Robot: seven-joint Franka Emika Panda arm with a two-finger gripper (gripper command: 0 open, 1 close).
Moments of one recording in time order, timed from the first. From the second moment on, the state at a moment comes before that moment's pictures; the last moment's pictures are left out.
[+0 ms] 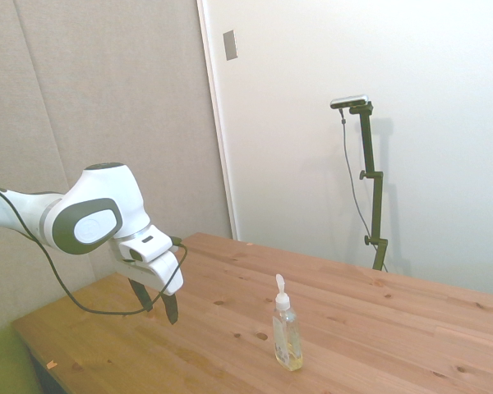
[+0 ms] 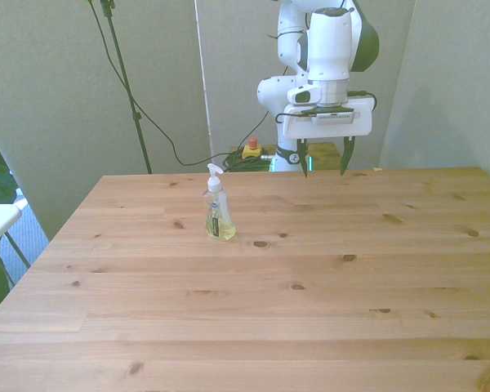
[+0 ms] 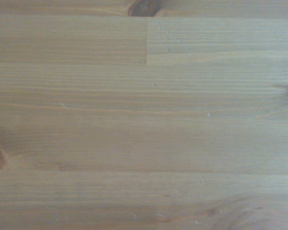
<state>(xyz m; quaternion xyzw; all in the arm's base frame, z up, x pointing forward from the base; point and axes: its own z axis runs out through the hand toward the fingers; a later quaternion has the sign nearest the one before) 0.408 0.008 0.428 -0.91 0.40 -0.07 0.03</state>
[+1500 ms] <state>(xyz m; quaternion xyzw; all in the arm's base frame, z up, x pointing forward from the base) 0.443 -0.153 0.434 -0.86 0.51 -0.06 0.00</state>
